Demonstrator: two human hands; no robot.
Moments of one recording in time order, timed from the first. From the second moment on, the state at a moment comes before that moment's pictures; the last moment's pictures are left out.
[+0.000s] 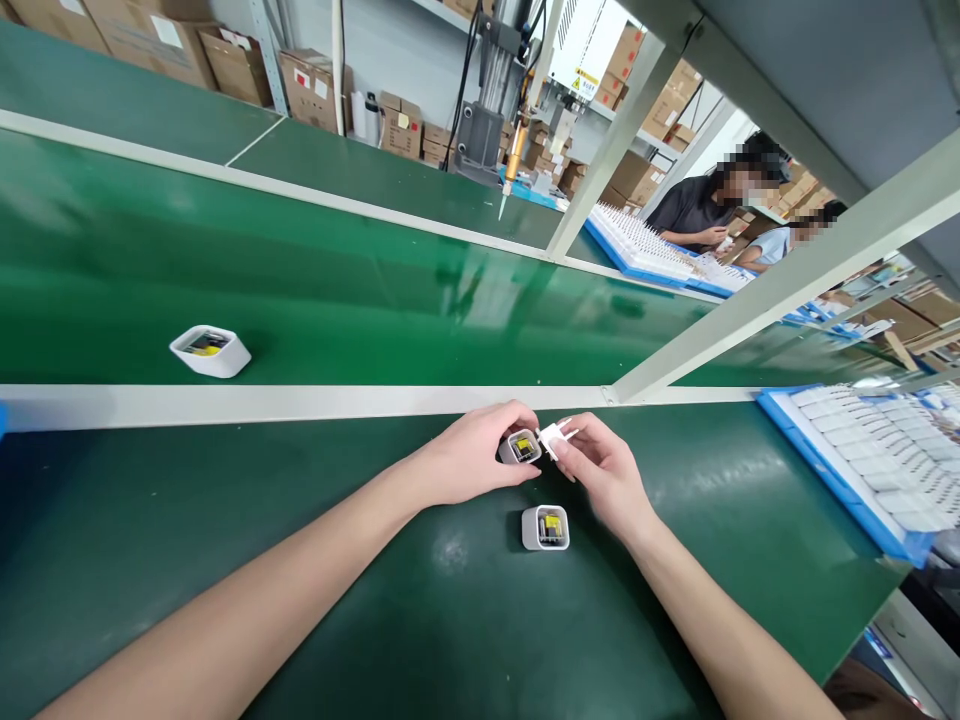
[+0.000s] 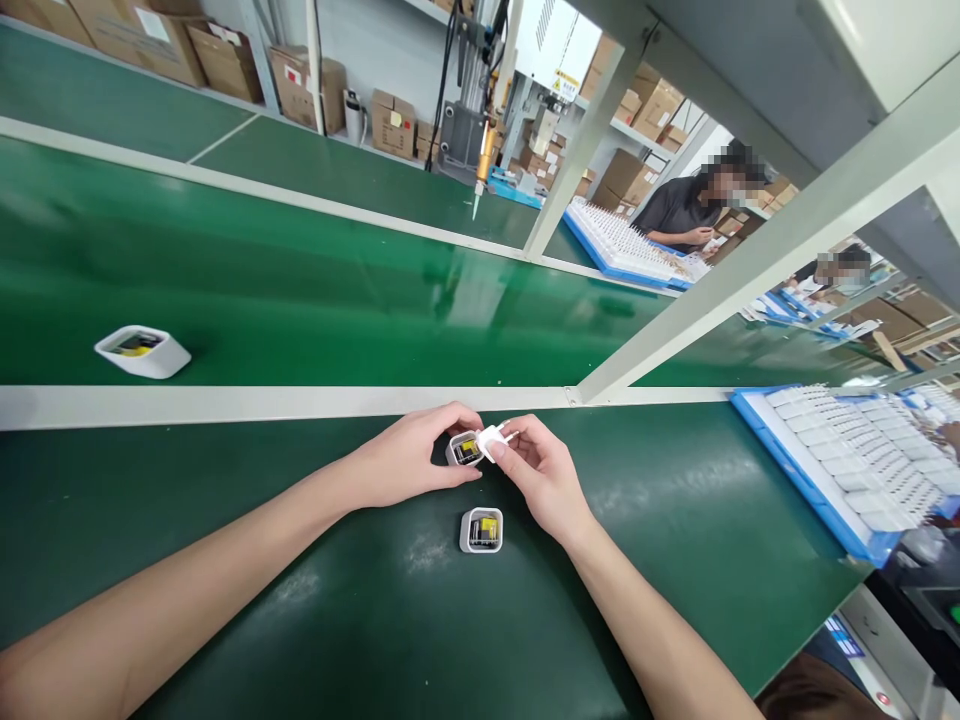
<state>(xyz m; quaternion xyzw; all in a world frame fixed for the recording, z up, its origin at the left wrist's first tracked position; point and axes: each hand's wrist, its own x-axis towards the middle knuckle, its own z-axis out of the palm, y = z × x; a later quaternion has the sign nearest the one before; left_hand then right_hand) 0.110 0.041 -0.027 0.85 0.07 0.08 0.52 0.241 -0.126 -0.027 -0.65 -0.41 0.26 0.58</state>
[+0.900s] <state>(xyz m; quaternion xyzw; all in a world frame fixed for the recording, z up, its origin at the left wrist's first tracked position) 0.110 0.041 -0.028 0.83 0.03 0.06 0.55 0.228 -0.126 0.012 -0.74 -0.64 0.05 0.21</state>
